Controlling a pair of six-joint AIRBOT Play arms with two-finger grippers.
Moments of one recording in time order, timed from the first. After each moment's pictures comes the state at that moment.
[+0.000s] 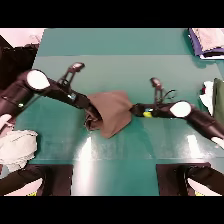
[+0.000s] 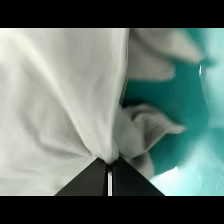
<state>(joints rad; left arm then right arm) -0.34 -1.18 1.15 1.08 -1.15 -1.36 0.40 -1.04 0.73 -0.86 0.66 1.55</state>
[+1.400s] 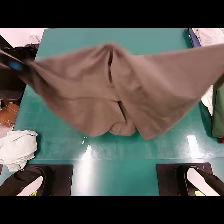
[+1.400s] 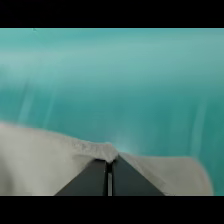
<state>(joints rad) -0.20 -0.94 1.65 1.27 -1.55 -1.33 -0.38 -0.99 1.73 -0.94 1.63 1.51</state>
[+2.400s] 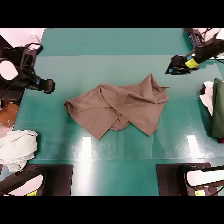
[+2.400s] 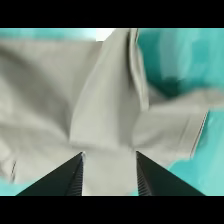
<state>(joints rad) -0.07 -1.16 1.21 1.55 -1.13 -1.49 -0.06 -1.58 1.81 -1.16 1.59 1.50</state>
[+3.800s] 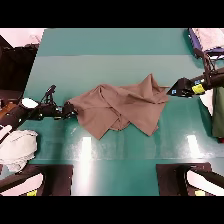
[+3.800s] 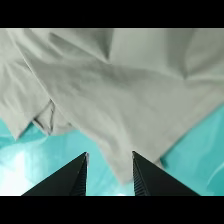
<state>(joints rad) 0.00 -1.22 0.68 0.74 -0.84 -1.25 -0.15 -1.18 1.22 -0.99 1.50 1.42</state>
